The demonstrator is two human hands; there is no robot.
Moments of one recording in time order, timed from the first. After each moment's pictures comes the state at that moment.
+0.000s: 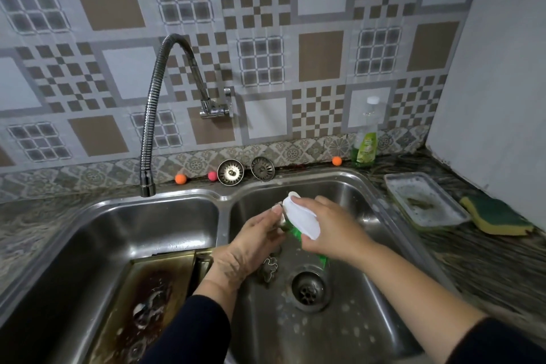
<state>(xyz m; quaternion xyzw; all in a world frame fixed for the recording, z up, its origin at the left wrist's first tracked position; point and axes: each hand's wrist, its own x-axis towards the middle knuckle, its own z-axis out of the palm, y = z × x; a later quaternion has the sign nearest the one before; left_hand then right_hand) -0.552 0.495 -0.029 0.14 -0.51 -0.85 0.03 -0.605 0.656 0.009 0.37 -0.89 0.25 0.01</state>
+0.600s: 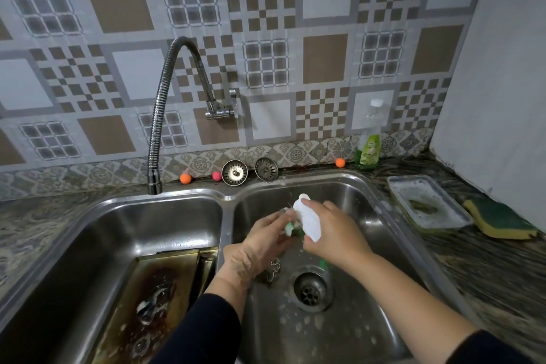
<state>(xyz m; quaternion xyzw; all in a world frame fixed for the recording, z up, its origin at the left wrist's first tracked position) -0.555 0.507 -0.027 0.19 -0.56 -0.81 0.03 -0.598 0.654 0.002 0.31 -0.92 0.25 0.04</state>
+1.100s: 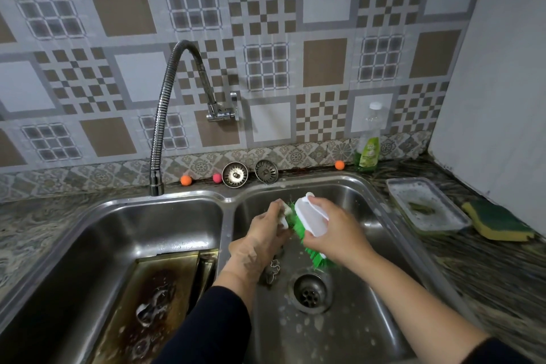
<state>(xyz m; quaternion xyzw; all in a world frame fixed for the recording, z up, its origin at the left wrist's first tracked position) -0.568 0.509 -0.016 0.29 -0.52 -0.79 0.09 -0.595 0.658 0.003 0.28 -0.88 0.39 0.02</state>
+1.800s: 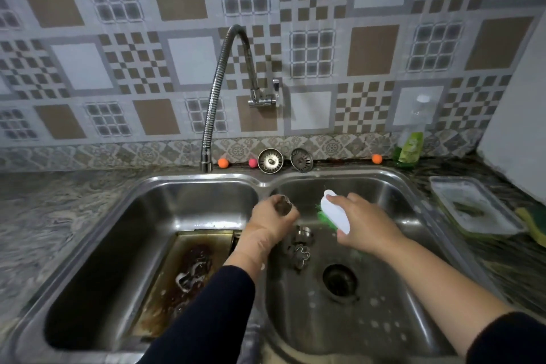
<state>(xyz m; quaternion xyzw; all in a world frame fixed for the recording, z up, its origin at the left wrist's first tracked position) -0.519 0.459 -0.013 0.27 -0.84 -0.45 0.14 -0.596 0.639 0.005 0.37 -0.92 0.13 0.01</state>
